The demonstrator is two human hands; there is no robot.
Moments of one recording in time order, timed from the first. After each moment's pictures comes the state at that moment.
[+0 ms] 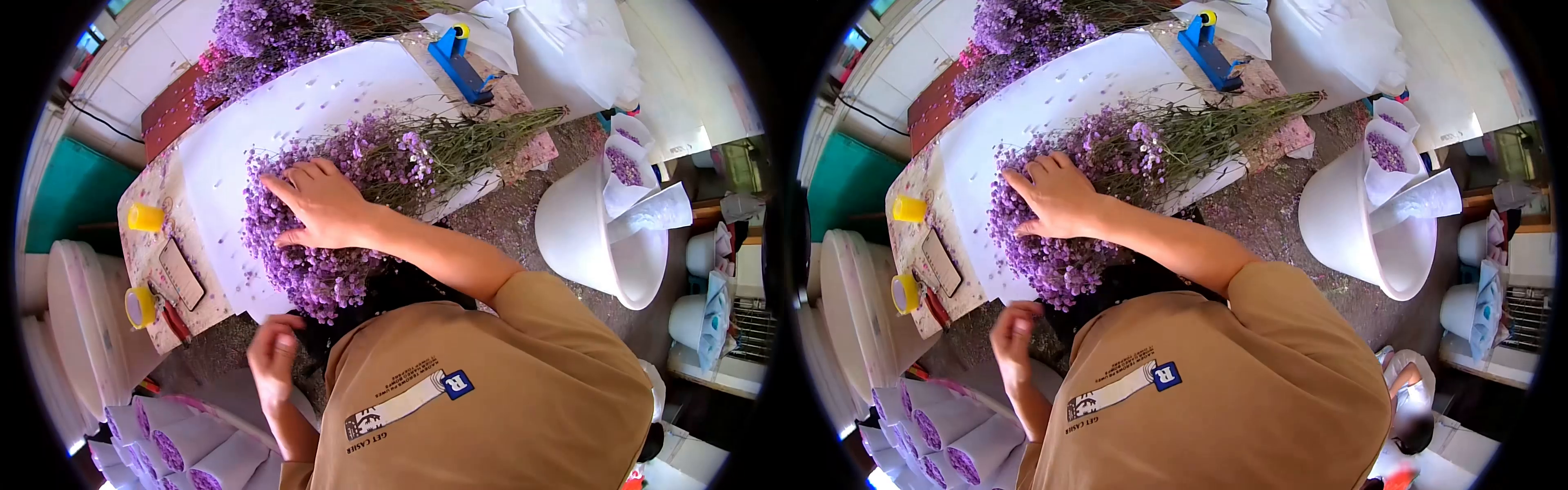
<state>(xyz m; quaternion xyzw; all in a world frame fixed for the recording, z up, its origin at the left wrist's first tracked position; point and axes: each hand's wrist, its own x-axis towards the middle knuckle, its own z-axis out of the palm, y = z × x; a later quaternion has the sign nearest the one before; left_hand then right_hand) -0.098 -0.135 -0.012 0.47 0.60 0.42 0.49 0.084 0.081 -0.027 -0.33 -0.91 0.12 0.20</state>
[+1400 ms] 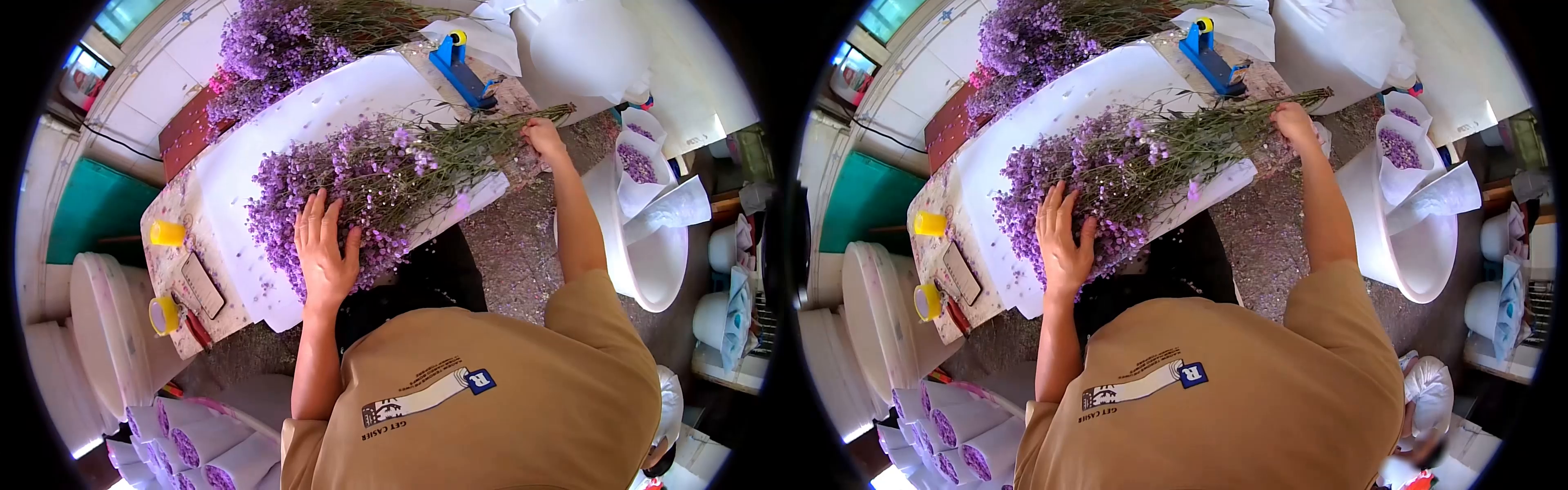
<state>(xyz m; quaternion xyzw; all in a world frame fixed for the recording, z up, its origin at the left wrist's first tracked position) 0.001 0.014 -0.035 0.75 0.58 0.32 0.05 0.507 0.208 -0.116 -0.75 -0.43 0.39 0.31</state>
